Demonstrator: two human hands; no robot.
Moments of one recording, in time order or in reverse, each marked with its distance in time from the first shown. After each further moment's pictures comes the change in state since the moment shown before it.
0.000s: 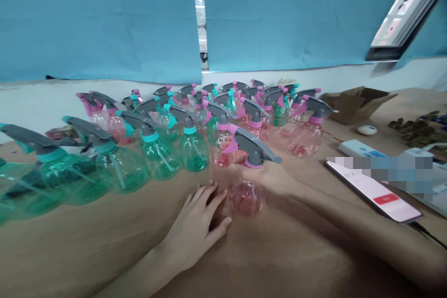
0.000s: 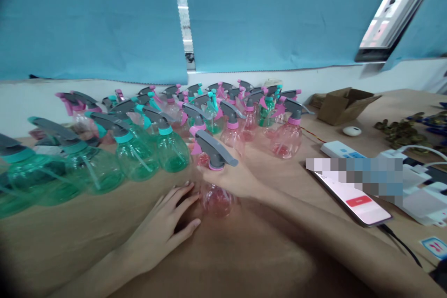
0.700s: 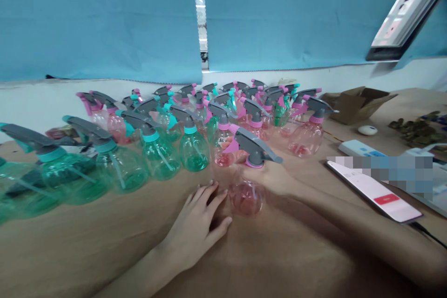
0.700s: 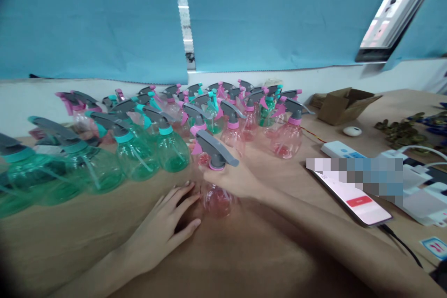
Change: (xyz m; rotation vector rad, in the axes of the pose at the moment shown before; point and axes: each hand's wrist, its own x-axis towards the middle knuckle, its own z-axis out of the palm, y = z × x) left_hand -0.001 -0.001 0.003 -0.010 0.034 0.009; right_hand 0.000 0.000 -0.001 -0.062 0.006 -0.014
